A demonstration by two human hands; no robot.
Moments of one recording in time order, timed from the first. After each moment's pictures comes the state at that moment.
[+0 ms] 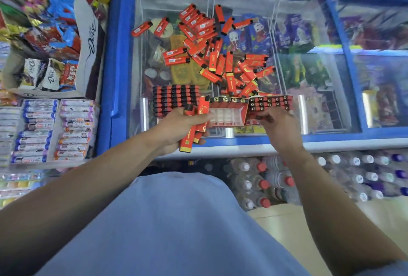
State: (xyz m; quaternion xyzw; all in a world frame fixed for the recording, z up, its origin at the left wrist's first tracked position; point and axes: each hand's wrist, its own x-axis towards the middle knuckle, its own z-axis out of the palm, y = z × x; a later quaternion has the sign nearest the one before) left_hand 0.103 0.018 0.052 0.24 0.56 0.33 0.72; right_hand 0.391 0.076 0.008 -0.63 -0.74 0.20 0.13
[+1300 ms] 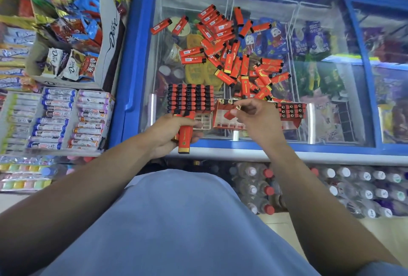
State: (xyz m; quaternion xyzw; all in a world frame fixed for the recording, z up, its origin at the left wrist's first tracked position) left_hand 0.067 -0.001 0.041 0.10 0.59 0.36 0.72; right_hand 0.286 0.071 0.050 -0.63 -0.62 0.41 0.21
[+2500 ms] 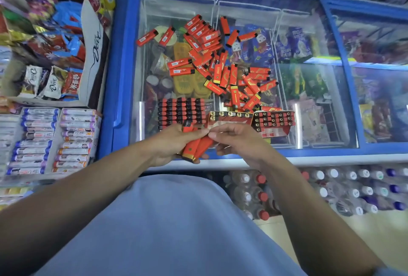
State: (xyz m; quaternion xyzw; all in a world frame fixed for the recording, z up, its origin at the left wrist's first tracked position) left_hand 0.075 0.023 0.056 0.24 0.54 0.24 0.77; right_hand 0.277 0.065 0.055 -0.56 -0.44 0.69 0.12
